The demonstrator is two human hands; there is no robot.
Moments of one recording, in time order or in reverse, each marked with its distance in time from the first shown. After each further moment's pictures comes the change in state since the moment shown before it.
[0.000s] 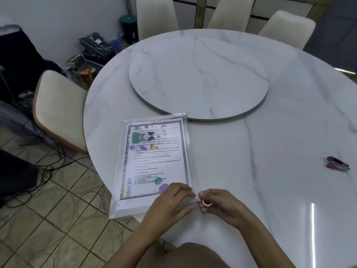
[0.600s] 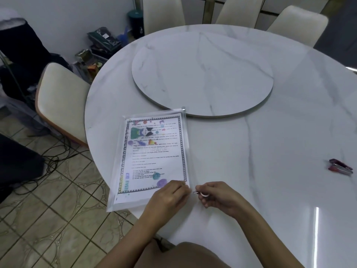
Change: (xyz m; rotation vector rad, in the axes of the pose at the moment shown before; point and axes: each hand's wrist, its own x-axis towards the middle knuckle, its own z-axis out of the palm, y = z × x) left_hand 0.006 0.008 0.022 0.205 0.208 0.113; right_hand 0.008 -0.011 -0.018 -0.203 -0.043 0.022
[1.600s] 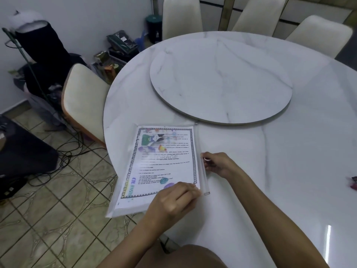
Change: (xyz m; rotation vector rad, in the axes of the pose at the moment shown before) left_hand 0.015 0.005 -0.053 -0.002 0.127 0.098; right_hand 0.092 -0.069 0.014 0.054 0.257 -0.059
